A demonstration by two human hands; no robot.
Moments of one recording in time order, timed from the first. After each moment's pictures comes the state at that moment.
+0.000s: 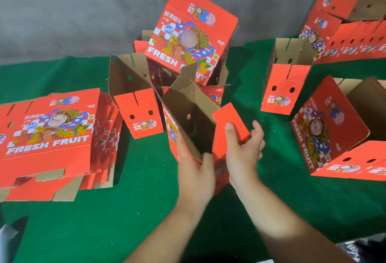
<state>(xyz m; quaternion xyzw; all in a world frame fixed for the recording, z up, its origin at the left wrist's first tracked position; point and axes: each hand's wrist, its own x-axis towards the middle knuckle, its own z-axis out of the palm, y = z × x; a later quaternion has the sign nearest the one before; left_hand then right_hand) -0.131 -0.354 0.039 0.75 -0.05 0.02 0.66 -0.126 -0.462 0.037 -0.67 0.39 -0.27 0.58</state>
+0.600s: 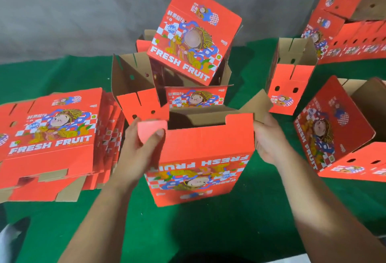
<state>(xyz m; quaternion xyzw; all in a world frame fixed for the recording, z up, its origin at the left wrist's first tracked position) -0.040 -0.235 0.051 0.81 -0.08 -0.02 0.59 -0.101 -0.545 0.053 -0.66 0.25 -0.14 0.70</state>
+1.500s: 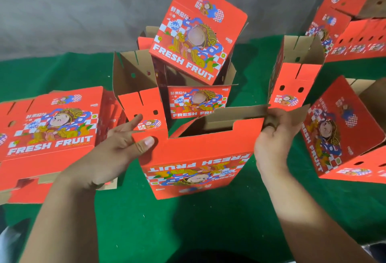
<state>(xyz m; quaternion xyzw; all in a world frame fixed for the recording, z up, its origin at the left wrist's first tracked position) -0.021 -0.179 0.110 0.87 -0.23 -0.21 0.39 -0.103 -0.512 0.051 -0.72 0.33 -0.39 0.46</state>
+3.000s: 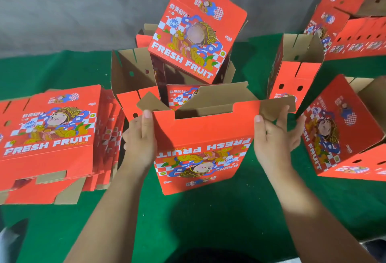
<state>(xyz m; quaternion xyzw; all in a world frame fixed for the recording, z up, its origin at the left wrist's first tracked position) -0.024 -0.249 0.069 0.83 0.00 -0.01 0.56 -0.110 -0.523 0.025 -0.85 0.32 -0.27 0.31</state>
